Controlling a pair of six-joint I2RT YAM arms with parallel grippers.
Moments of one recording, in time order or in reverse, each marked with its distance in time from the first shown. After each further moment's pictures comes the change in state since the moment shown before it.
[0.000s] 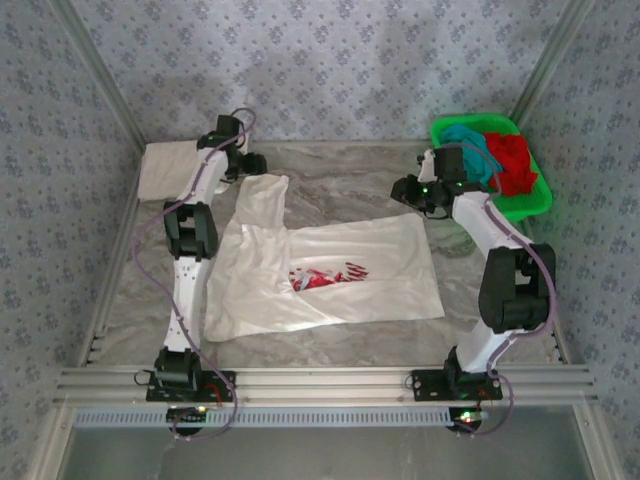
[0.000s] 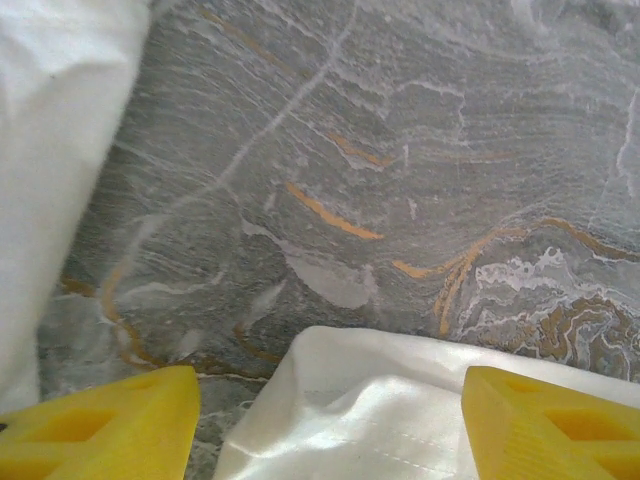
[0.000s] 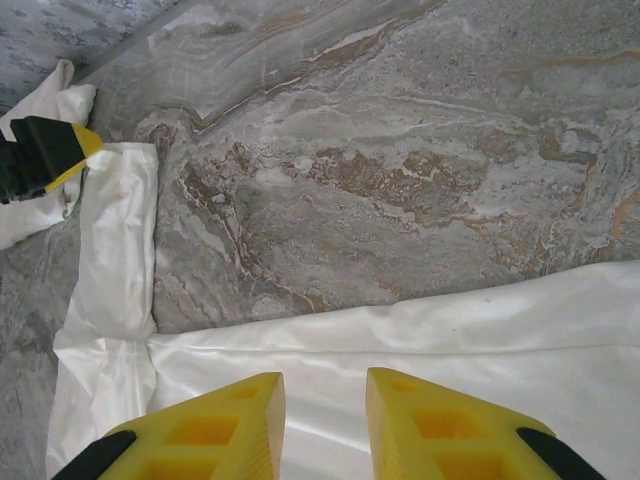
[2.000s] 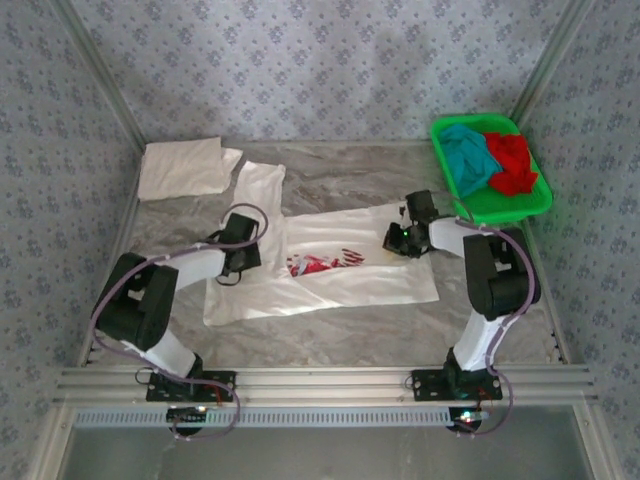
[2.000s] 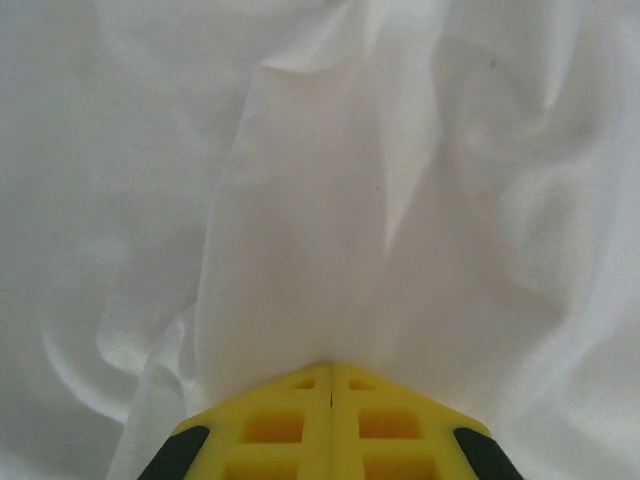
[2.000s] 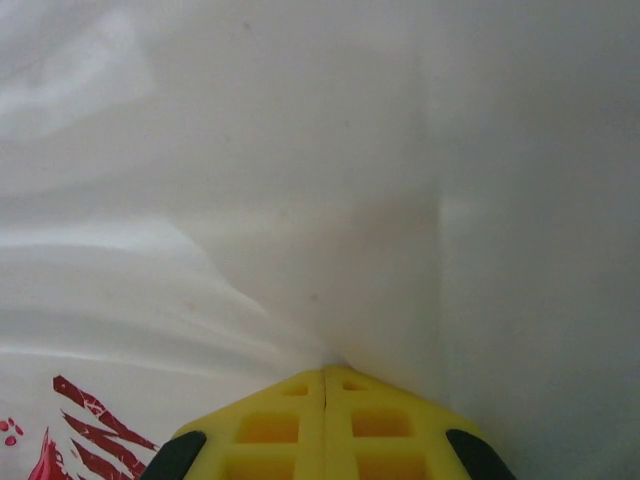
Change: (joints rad) left arm -0.279 -1.122 -1.864 0.716 -0.357 -0.356; right arm 0.104 0.097 -0.327 0.136 0.128 0.082
